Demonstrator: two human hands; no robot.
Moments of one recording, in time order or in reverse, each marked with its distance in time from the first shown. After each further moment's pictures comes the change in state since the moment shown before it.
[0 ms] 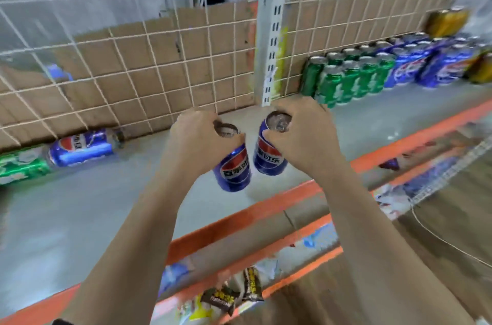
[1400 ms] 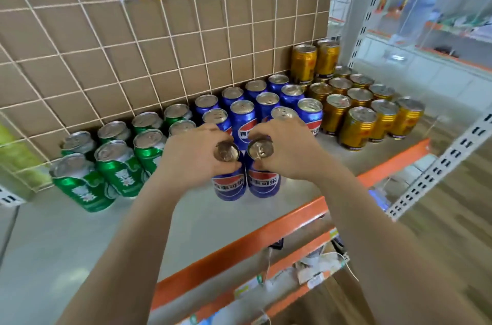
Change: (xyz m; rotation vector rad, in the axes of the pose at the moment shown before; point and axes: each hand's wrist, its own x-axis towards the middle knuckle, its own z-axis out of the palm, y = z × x) left_hand 0.259 0.465 0.281 0.194 -0.196 0.255; right_hand 0.243 0.541 -0.167 -0.050 -0.350 -0.169
